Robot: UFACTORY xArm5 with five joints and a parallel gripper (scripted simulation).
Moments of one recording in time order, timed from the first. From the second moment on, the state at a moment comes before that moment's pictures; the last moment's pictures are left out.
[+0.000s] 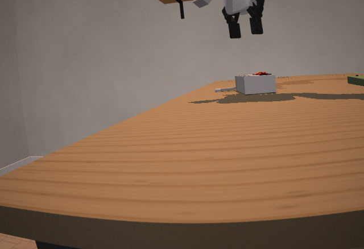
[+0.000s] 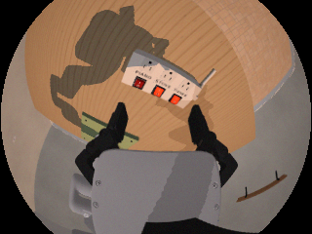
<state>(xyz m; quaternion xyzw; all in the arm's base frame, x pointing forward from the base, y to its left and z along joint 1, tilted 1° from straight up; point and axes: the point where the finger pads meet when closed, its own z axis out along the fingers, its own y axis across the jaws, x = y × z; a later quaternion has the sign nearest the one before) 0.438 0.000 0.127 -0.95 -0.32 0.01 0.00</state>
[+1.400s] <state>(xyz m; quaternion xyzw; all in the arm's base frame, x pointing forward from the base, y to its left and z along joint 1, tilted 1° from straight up) 0.409 0.026 0.095 -0.65 -0.76 0.00 0.00</state>
